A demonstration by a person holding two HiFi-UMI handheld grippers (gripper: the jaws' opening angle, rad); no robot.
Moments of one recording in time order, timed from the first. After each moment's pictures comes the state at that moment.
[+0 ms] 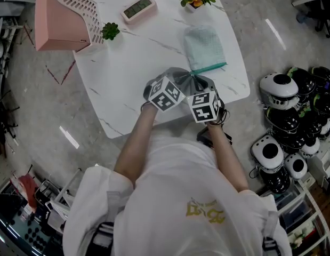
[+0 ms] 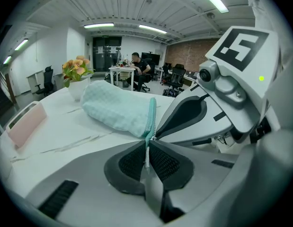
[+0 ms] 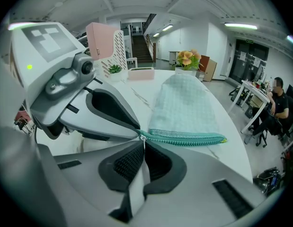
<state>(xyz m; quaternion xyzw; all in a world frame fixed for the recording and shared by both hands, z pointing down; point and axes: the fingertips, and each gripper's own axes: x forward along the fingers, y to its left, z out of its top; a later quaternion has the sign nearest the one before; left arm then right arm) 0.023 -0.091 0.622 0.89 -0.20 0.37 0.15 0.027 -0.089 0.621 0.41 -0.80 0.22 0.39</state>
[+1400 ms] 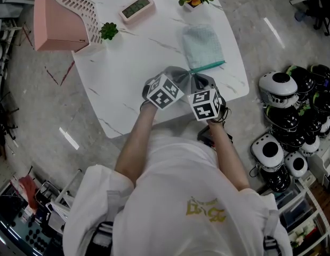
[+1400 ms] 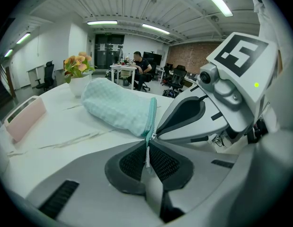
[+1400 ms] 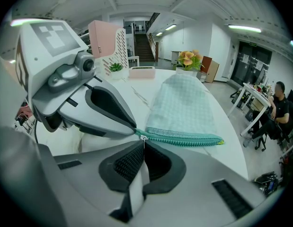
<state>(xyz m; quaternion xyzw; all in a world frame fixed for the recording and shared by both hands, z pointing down) 0.022 -0.093 0.622 0.89 -0.20 0.37 0.18 0.033 -0.091 0.621 0.40 -0.80 0.21 0.40</state>
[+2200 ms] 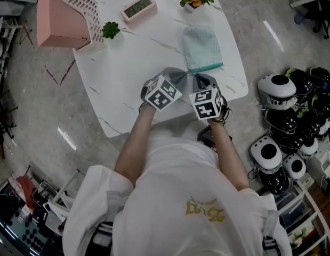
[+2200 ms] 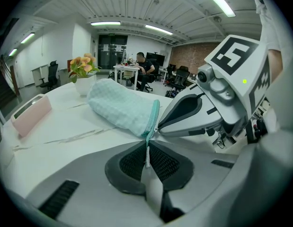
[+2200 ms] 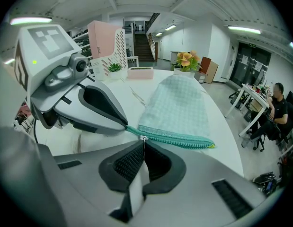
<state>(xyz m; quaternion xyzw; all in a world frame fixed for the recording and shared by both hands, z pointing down) 0.012 -0.089 0.619 0.89 -0.21 0.37 0.18 0.039 -0.092 0.619 0.41 -0.79 0.20 0.40</state>
